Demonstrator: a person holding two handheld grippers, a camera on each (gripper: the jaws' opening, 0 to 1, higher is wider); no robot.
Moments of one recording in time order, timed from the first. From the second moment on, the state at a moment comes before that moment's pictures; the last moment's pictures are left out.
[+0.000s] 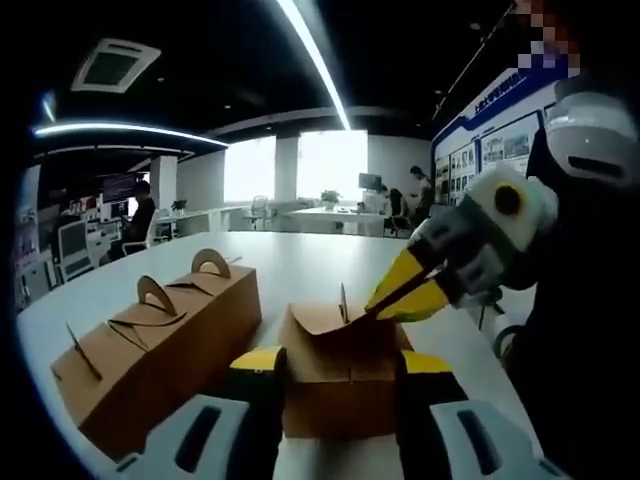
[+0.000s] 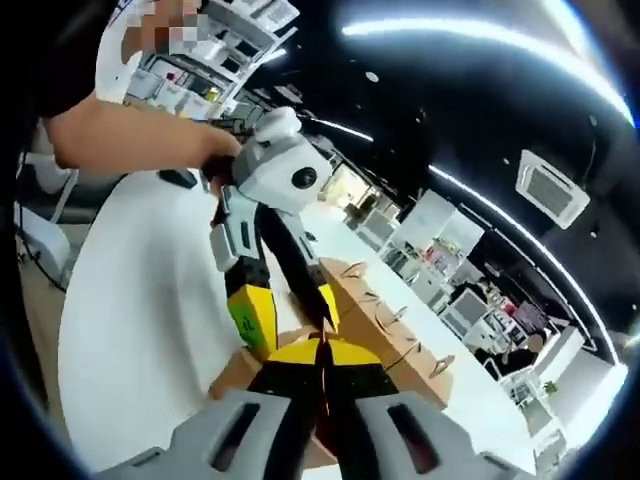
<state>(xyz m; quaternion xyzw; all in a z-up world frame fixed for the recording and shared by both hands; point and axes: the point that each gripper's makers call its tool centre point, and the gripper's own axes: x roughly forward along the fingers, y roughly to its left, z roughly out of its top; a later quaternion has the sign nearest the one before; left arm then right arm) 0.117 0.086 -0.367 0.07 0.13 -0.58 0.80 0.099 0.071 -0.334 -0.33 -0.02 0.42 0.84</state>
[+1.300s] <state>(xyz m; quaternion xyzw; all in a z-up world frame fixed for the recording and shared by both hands) 0.116 0.086 -0.364 0.06 0.12 -0.57 0.81 0.106 0.055 -0.311 -0.17 0.00 0.42 0.89</state>
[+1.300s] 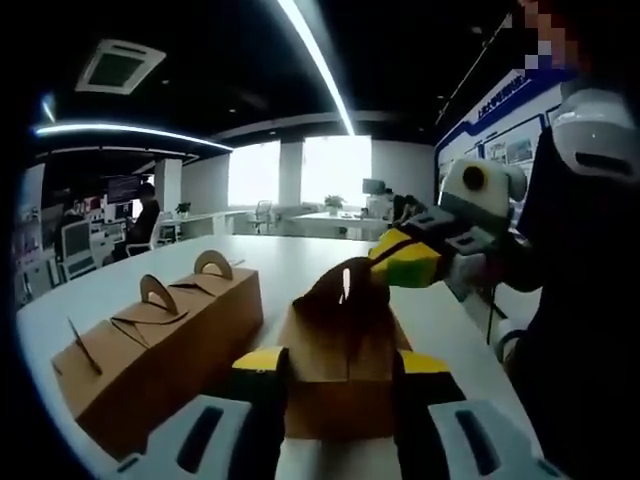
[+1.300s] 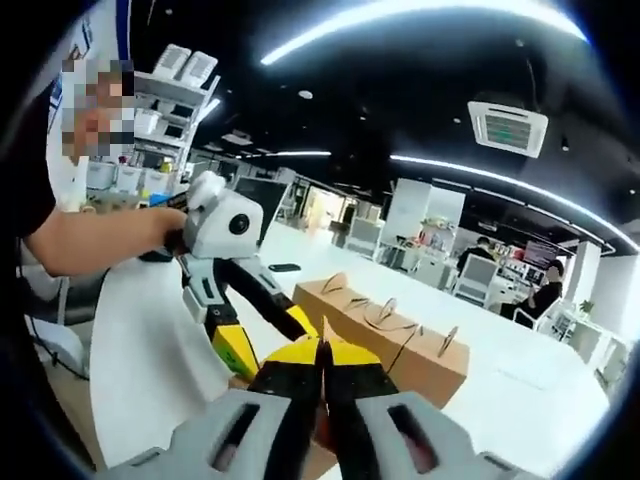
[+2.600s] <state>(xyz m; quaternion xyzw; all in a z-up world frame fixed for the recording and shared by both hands) 0.115 0.086 -0.364 0.05 0.11 -0.56 0.82 0.132 -0.007 -0.295 0.06 0.04 0.36 0.93</state>
